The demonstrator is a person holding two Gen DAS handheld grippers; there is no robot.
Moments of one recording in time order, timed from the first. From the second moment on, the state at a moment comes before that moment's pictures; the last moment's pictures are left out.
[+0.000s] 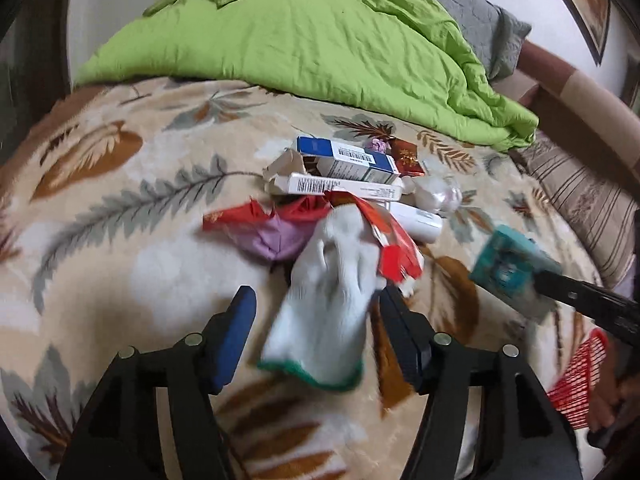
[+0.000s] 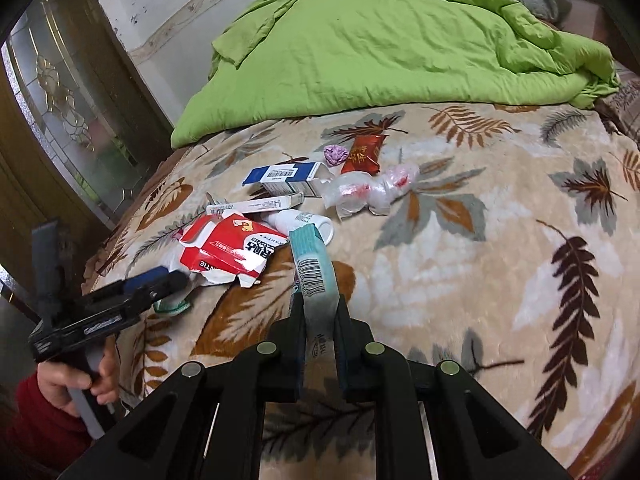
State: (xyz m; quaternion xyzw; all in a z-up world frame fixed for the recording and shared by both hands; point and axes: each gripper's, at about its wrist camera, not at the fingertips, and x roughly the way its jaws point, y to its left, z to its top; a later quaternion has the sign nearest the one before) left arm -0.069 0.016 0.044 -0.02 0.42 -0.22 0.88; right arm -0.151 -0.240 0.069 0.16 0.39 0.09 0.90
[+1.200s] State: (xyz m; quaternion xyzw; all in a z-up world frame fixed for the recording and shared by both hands) left arm -0.167 -0.046 0.117 -0.04 0.36 -0.30 0.88; right arm -0.250 -0.276 0.114 0.21 0.32 0.05 0.92
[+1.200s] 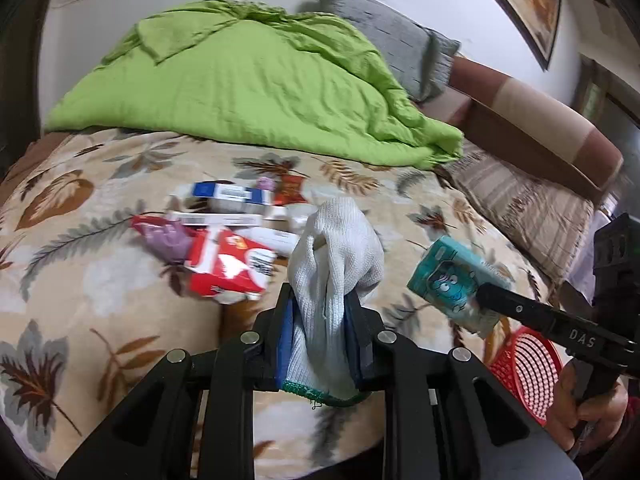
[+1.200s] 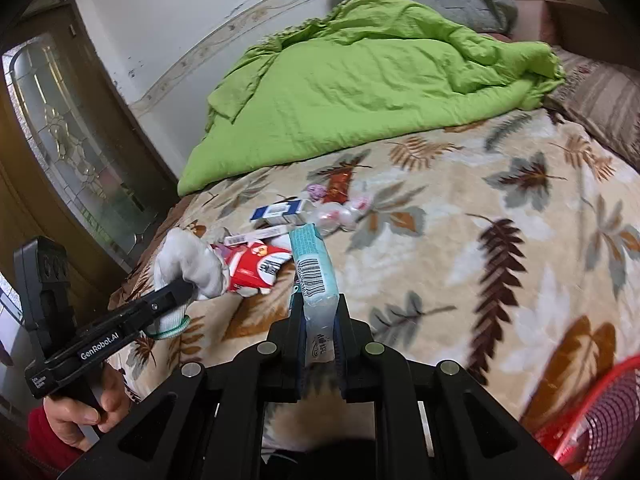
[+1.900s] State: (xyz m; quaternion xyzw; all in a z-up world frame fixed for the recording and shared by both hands) left arm -0.232 -0.158 0.125 0.04 0.37 -0.42 0.83; right arm -0.376 -0.381 0.119 0.28 0.29 -0.07 0.91
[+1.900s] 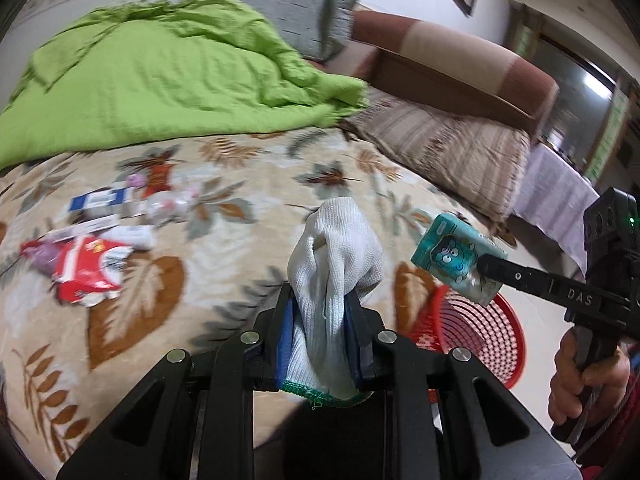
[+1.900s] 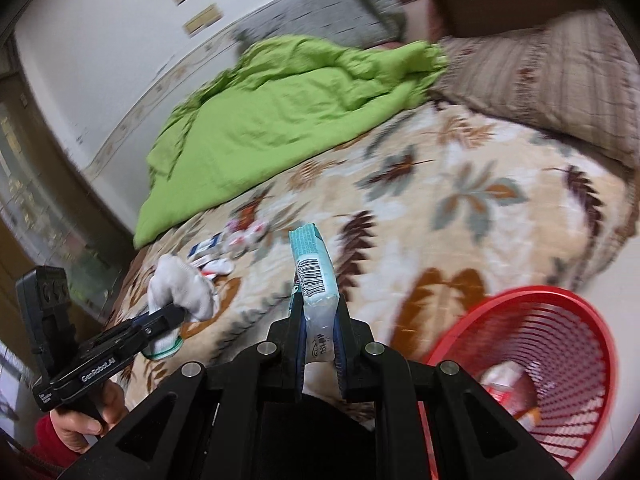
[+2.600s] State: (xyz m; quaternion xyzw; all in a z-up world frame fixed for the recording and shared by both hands) left arm -0.321 -0.315 0.109 0.12 0.40 -0.56 0.72; right arm -0.503 -0.472 0.094 0.34 0.27 -0.20 0.88
